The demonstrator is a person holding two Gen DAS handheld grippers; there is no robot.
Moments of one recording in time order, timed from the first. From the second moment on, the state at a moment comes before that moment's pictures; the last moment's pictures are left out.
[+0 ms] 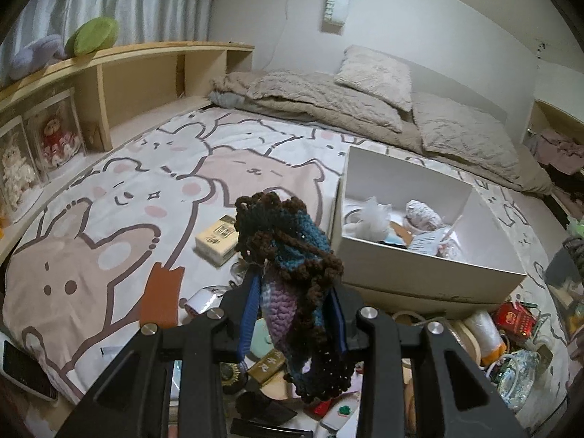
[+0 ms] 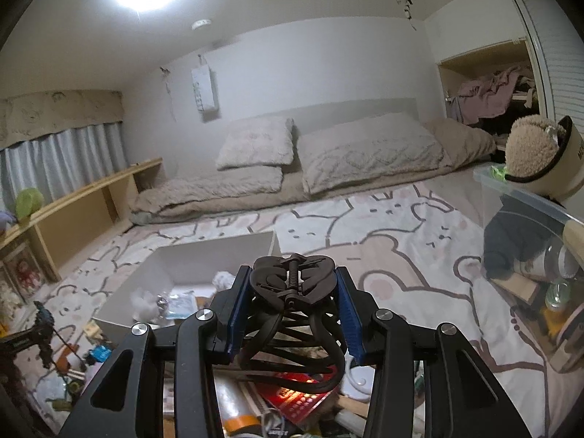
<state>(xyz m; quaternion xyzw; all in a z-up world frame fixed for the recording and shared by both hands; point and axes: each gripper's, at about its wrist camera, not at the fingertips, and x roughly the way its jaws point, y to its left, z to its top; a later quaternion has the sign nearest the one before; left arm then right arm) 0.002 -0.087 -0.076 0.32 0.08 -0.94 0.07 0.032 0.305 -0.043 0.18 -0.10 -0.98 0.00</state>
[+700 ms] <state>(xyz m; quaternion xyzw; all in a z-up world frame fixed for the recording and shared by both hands) -0.004 -0.041 -0.005 0.28 0.06 -0.96 -0.03 0.051 0.293 -0.019 0.15 -0.10 -0.98 0.05</state>
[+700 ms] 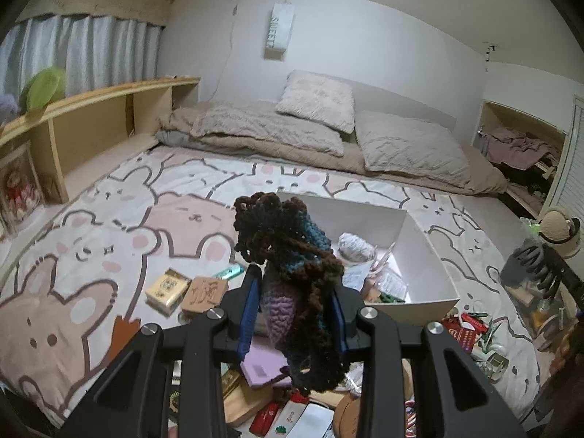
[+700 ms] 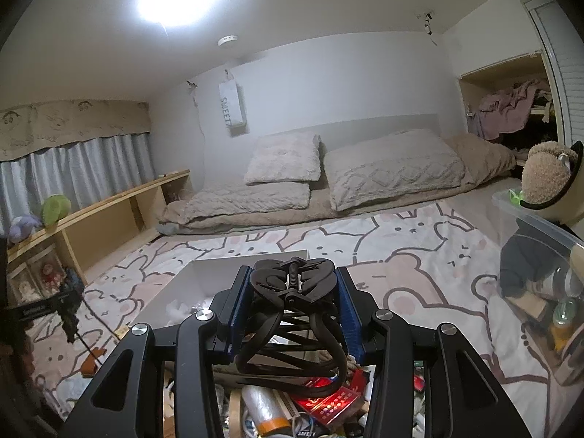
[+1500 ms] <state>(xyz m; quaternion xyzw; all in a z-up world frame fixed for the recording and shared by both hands) -0.001 -0.003 0.069 0.21 0.04 -0.97 -0.11 0.064 0.285 -0.006 0.14 -0.12 -0.98 0.09</state>
